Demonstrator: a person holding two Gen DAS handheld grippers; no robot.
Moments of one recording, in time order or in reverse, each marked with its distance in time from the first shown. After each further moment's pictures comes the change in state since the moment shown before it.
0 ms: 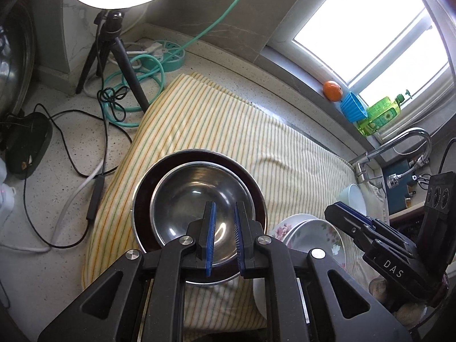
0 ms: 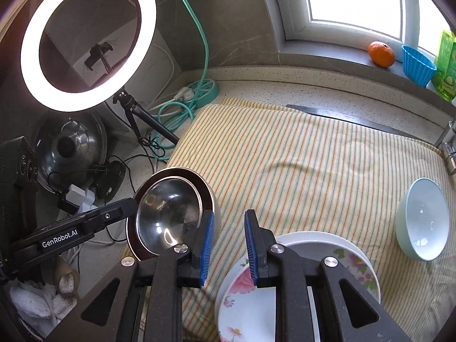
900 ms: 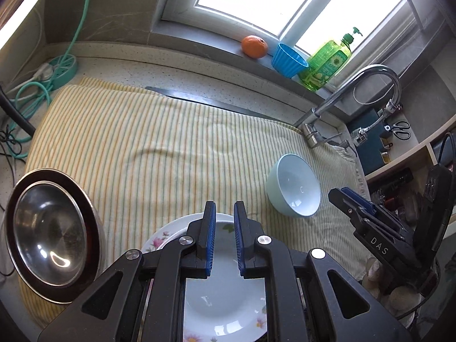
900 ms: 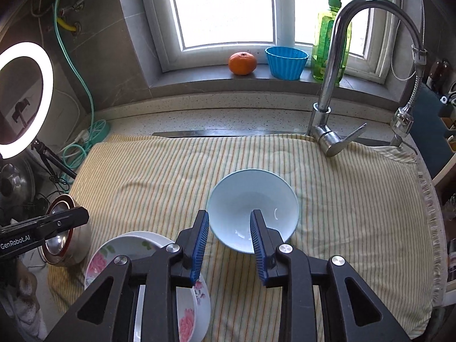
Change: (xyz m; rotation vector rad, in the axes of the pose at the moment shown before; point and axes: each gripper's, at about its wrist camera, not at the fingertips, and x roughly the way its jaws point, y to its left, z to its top) left arm 0.060 -0.148 -0.009 0.230 0.091 -0.131; right arm -0.075 -0.157 -0.025 0.156 -0.121 -0.337
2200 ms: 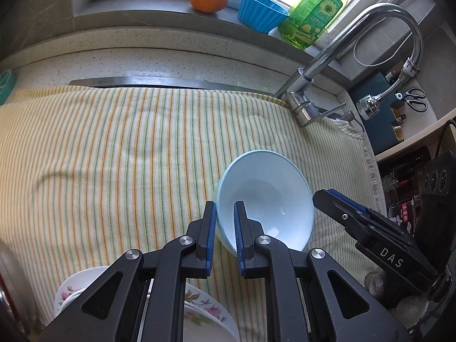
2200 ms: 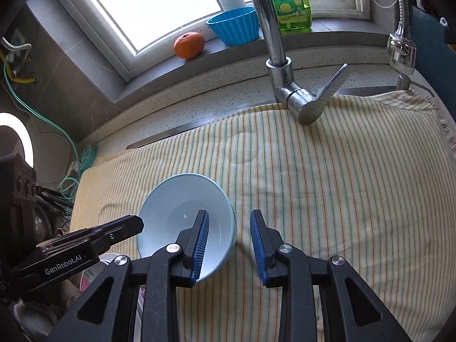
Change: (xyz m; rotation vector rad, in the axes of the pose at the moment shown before) left arm 0.115 -0.082 0.026 0.093 0.144 0.013; right arm 0.066 -0.102 0.004 0.241 0.114 0.171
